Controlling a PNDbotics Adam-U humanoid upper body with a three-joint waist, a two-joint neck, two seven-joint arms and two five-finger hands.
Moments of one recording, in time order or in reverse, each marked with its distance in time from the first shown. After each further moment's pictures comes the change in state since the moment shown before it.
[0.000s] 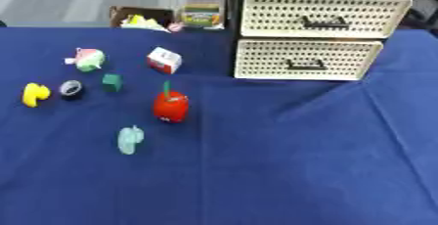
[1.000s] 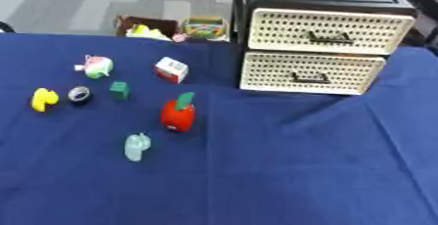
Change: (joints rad) left arm 0.000 0.018 -0.010 0.000 0.001 0.003 -0.009; right arm -0.107 -0.169 0.237 -0.005 -0.183 0.080 0.294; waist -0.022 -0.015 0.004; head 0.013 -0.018
